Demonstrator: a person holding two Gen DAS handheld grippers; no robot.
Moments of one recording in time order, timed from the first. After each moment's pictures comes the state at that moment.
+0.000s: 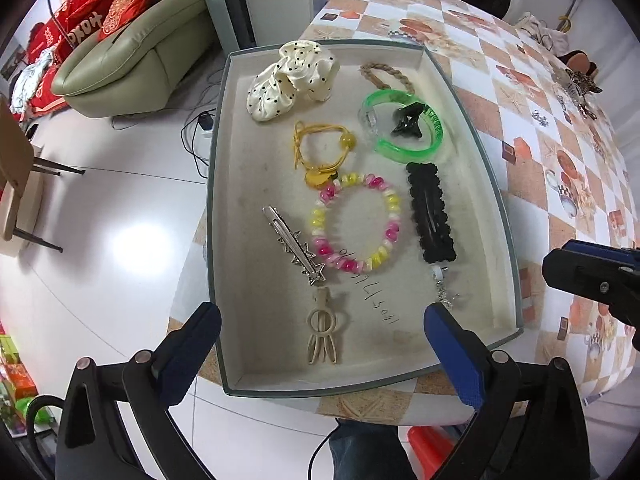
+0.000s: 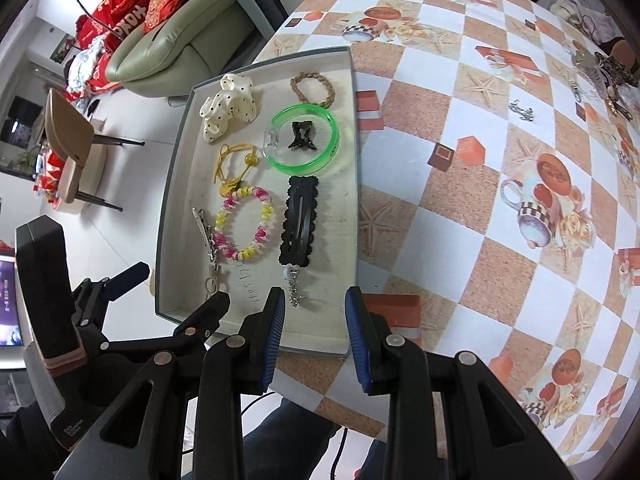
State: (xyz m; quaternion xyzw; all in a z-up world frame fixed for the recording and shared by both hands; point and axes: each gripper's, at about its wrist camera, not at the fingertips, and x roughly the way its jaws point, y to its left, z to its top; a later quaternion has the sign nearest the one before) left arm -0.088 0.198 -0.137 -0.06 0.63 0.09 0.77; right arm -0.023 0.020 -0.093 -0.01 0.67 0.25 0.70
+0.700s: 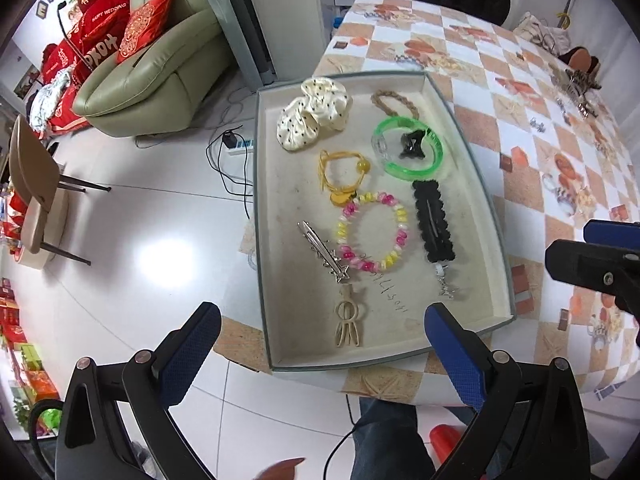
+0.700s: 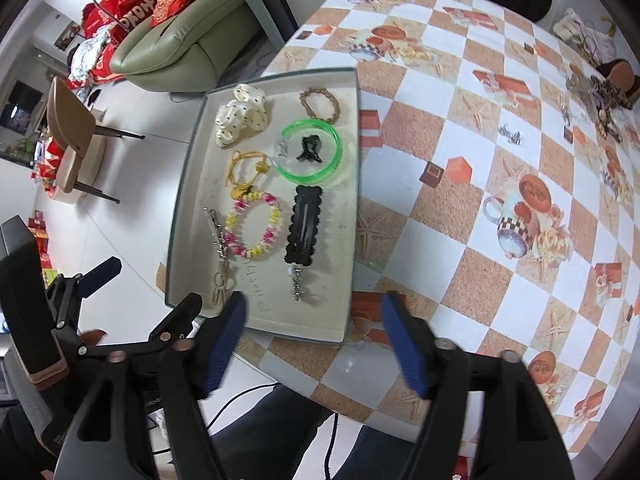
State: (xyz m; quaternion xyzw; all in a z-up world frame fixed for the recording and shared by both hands) left arm -0.099 0.199 -0.087 -0.03 0.61 0.11 0.78; right arm -0.023 0.026 -0.059 -0.05 0.66 0.26 0.70
